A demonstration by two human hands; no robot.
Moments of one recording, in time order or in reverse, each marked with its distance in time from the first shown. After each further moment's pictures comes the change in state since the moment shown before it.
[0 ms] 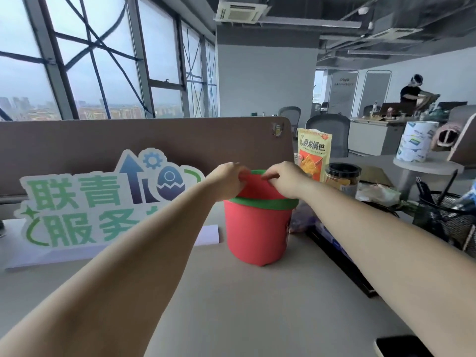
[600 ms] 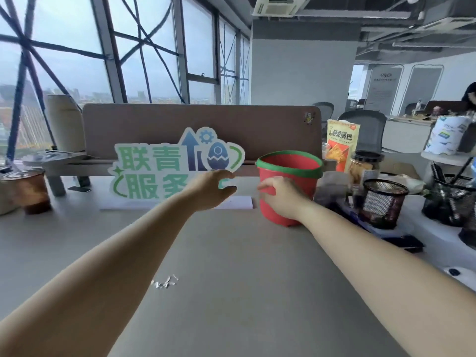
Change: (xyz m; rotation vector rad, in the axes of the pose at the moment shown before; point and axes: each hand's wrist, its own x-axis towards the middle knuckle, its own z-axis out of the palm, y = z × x) left_hand -0.184 -0.042 -0.039 0.026 0.078 -0.173; right_hand -0.132 -0.090 0.057 0.091 -0.056 -0.157
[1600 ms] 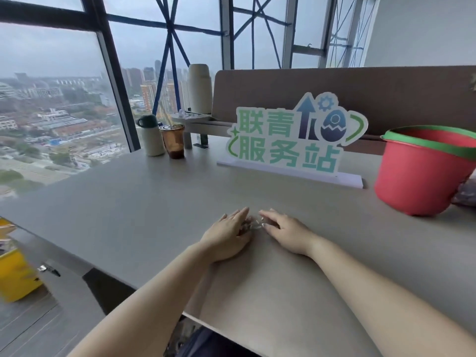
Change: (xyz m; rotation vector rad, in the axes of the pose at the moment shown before) left_hand -0.209 -0.124 0.023 0.096 -0.177 -0.372; right_hand -0.052 -0.107 0.194 0.150 -0.525 -0.274
